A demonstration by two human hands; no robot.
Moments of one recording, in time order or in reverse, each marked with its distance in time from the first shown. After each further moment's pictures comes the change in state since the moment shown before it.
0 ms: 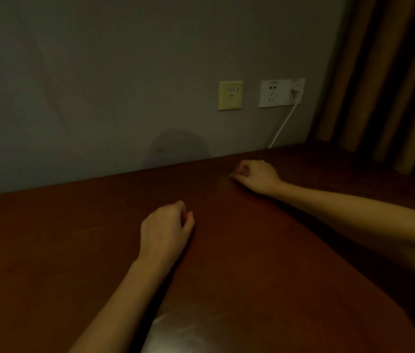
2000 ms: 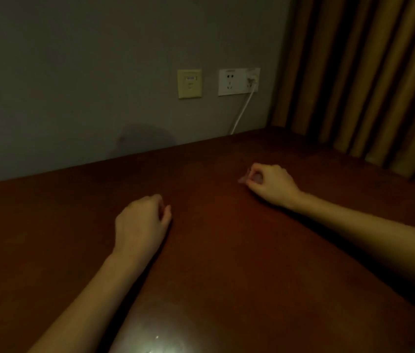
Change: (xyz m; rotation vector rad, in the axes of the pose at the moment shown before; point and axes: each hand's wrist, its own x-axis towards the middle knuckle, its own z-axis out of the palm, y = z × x) left_hand -0.028 0.032 -0.007 0.043 -0.029 0.075; right_hand -0.135 0.038 -0.057 0.057 -0.012 0.105
